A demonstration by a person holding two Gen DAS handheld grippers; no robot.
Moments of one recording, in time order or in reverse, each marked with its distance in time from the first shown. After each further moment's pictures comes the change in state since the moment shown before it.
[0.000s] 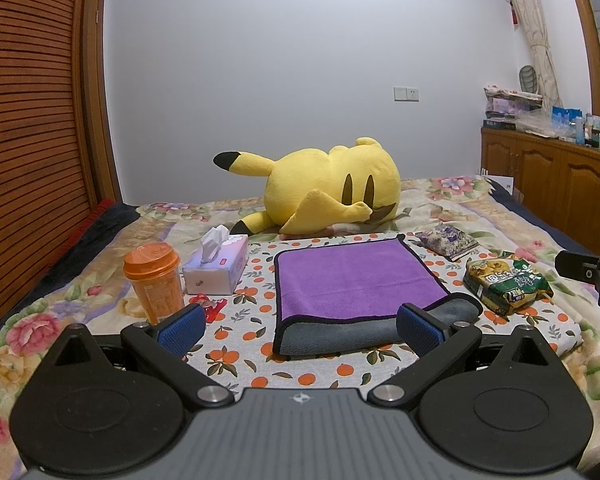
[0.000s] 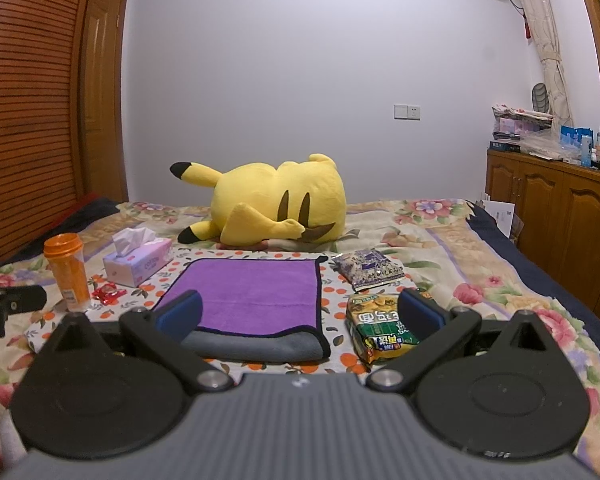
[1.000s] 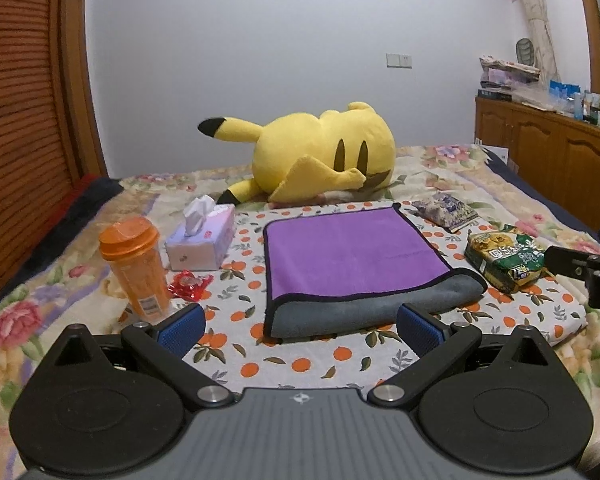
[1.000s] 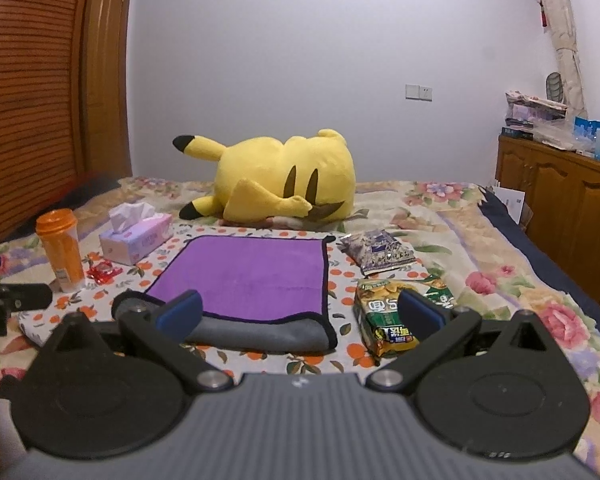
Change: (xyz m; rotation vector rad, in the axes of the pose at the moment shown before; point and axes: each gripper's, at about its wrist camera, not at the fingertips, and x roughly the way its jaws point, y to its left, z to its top) left arm 0.041 0.005 0.001 0.011 0.120 -0.039; right arm 0.033 0.006 -0.004 -0.027 0.081 0.009
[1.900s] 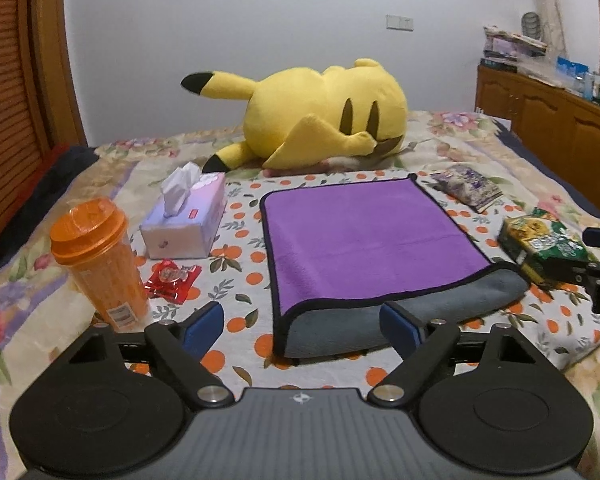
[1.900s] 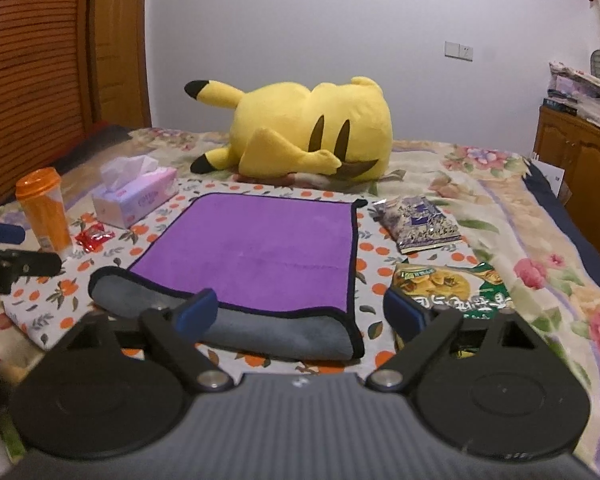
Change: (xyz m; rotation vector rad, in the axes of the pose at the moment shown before) left arm 0.100 0.035 0.023 -0.001 0.123 -0.039; right arm 0.086 0.002 0.007 -0.044 0.158 0.082
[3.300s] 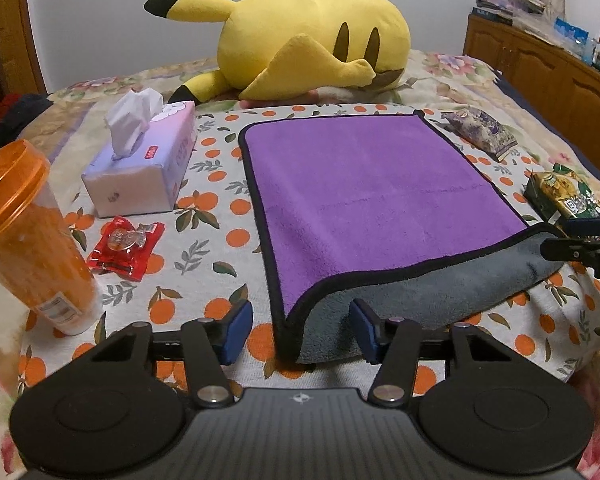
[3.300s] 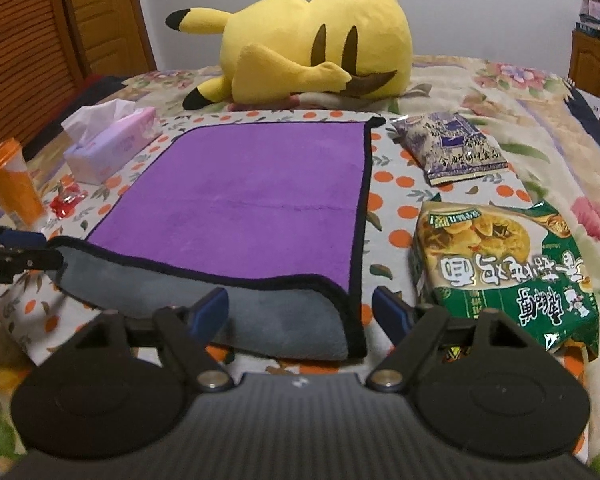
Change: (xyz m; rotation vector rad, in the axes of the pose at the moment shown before) left arm 0.093 0.023 -0.001 0.014 0.187 -0.104; right arm 0.090 -0.039 -0.007 0.063 0.229 0.108
